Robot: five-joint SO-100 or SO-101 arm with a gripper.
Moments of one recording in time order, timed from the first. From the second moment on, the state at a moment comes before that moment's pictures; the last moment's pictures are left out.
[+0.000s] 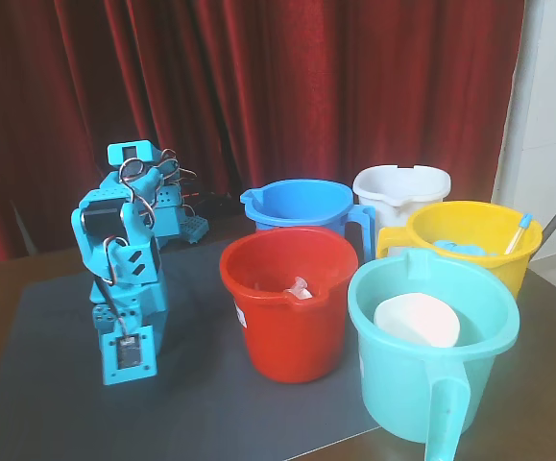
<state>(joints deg) 12.2 29.4 35.9 89.9 81.0</state>
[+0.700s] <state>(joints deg) 13.4 29.4 35.7 87.9 80.0</state>
